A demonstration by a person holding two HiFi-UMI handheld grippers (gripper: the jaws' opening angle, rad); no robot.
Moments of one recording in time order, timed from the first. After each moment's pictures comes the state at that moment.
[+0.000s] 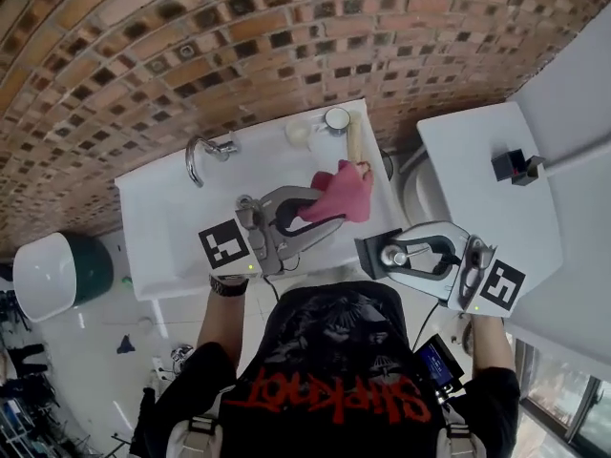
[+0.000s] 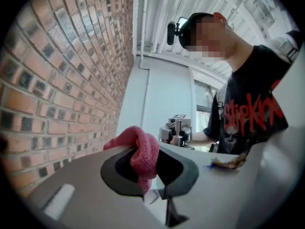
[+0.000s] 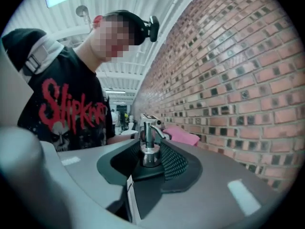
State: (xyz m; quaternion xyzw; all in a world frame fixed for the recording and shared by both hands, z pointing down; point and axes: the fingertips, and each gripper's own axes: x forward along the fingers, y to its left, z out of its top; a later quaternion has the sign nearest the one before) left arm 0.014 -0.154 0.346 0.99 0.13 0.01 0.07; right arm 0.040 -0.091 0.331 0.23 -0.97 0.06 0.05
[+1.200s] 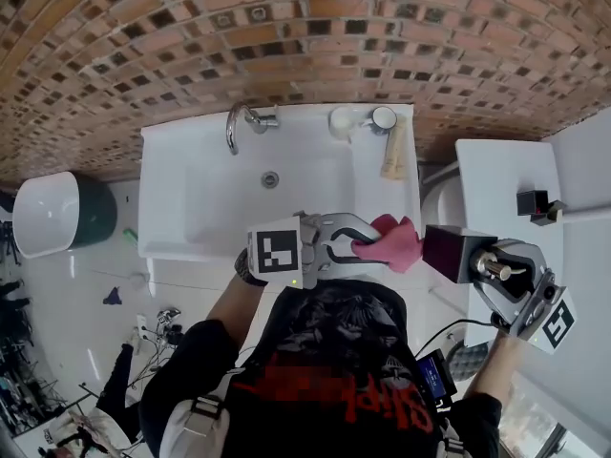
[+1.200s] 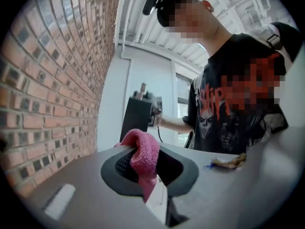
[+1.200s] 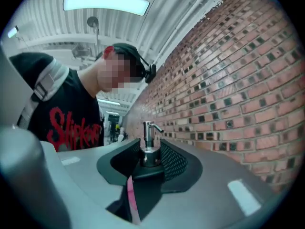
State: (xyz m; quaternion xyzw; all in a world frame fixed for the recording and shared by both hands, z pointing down) left arm 0.004 -0.086 0.379 0.97 0.25 0.03 0.00; right arm 0.096 -0.089 0.265 0.27 -0.96 -0.03 -0.03
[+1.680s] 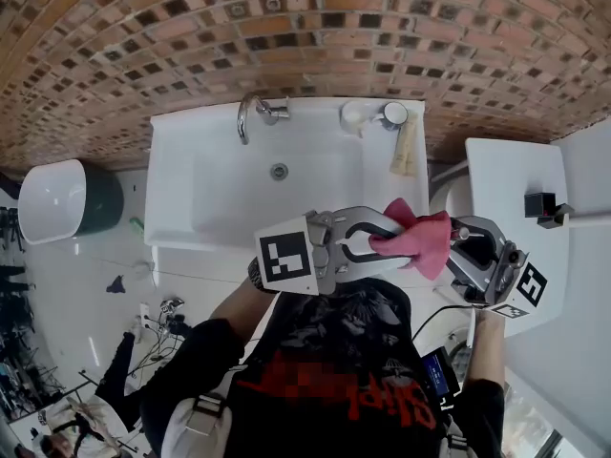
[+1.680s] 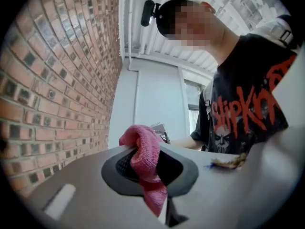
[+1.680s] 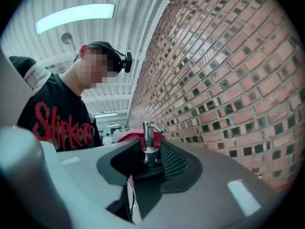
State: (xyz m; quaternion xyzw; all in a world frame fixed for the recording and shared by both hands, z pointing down) left arm 0.016 -0.094 0.329 0.99 0.16 -0.02 -0.01; right arm 0.060 -0.127 0.333 0.24 -0.96 0.11 -0.10
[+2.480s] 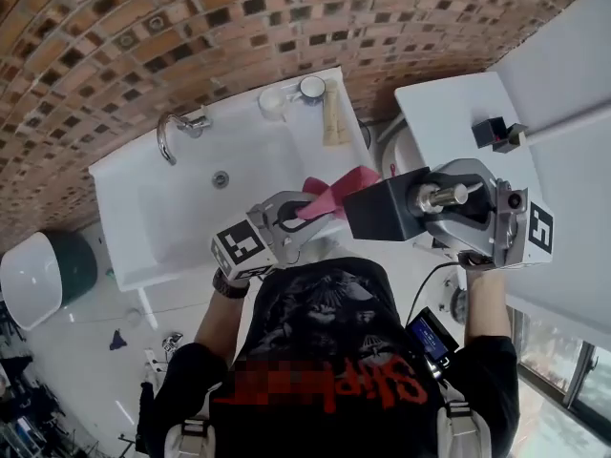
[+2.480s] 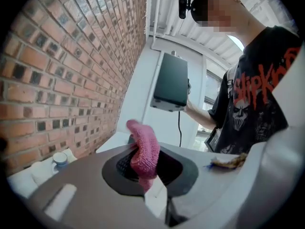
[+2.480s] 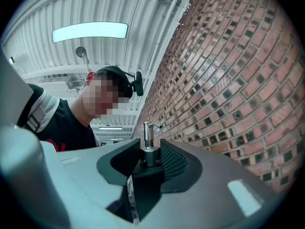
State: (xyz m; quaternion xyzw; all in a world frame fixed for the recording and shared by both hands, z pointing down) left arm 0.014 -0.111 0.454 0.98 0.10 0.09 0.13; right arm 0.074 -0.103 0.230 0.22 -0.96 0.06 -0.18
